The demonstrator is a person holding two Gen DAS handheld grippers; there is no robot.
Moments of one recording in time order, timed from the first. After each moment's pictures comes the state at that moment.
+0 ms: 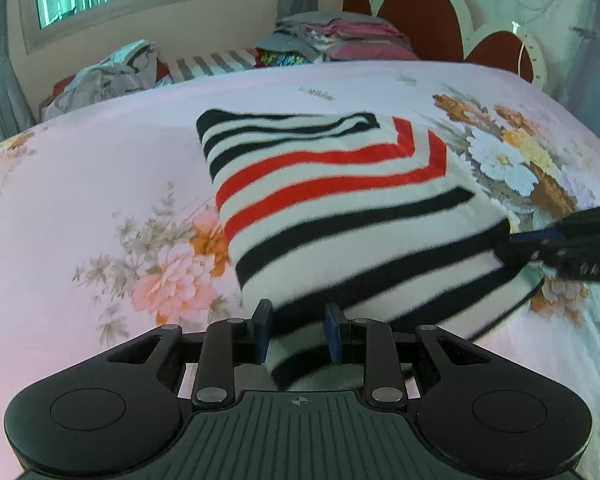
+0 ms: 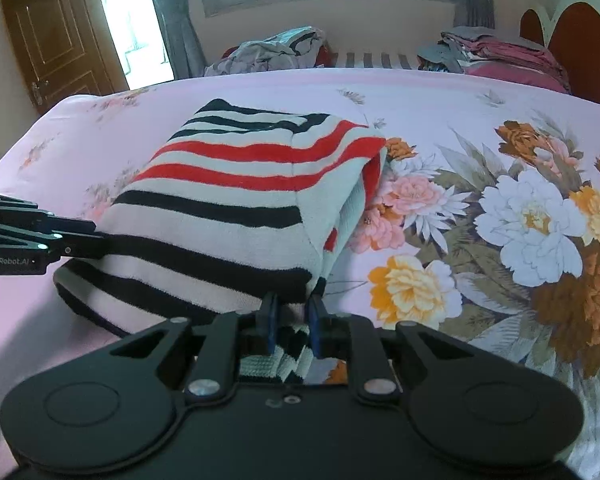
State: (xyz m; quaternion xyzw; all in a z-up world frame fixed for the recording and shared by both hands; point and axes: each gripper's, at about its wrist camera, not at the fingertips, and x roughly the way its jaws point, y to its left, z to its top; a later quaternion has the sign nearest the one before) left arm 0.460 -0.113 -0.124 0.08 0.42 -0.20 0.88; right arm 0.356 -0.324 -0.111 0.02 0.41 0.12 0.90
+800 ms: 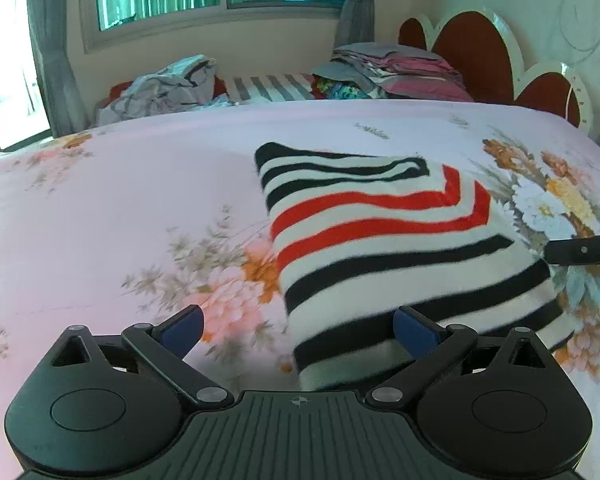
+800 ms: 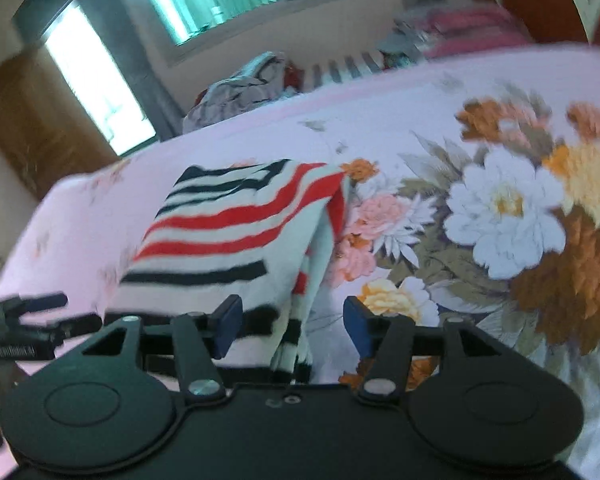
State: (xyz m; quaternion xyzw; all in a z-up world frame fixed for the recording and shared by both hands) left arm 0.467 -0.108 -0.109 0.05 0.38 -0.12 0.92; right arm 0.376 -0.379 -0.097 0.19 0.39 0.10 0.90
